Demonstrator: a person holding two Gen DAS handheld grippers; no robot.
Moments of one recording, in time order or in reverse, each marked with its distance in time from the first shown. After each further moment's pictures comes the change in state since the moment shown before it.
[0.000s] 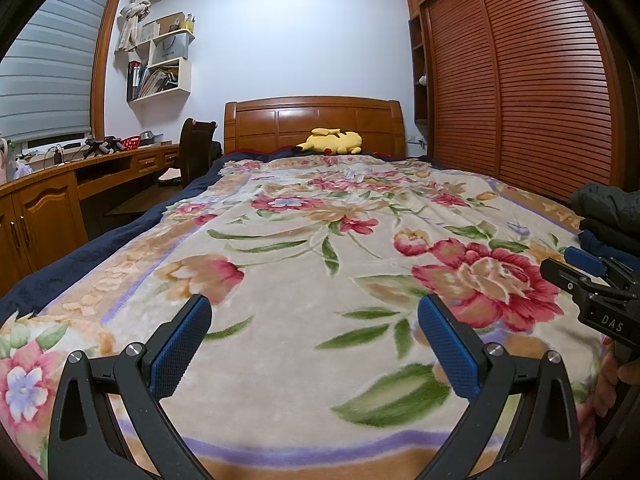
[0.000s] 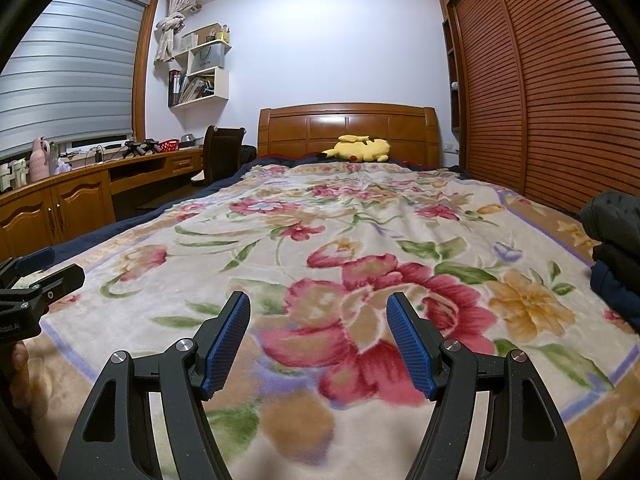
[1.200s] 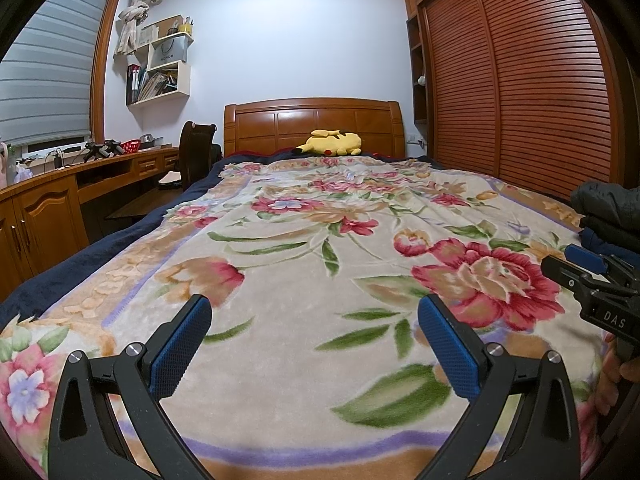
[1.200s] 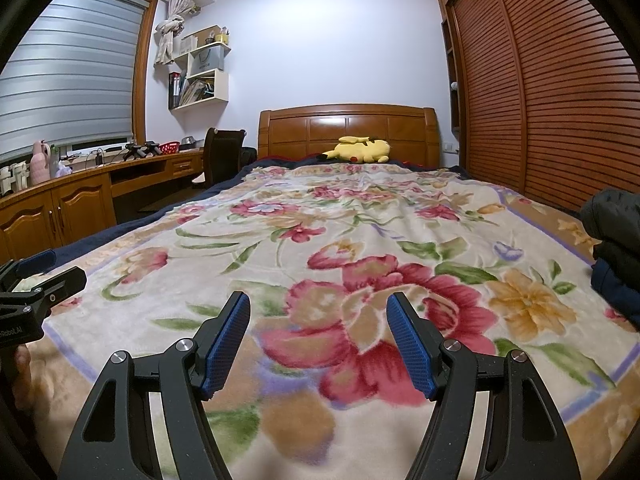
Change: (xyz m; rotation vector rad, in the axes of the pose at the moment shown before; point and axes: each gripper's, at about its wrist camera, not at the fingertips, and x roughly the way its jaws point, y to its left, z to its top) left arm 0.000 -0.001 -0.001 0.002 -0.001 0.001; right arm 0.000 0.003 0.001 0.004 -0.002 0.001
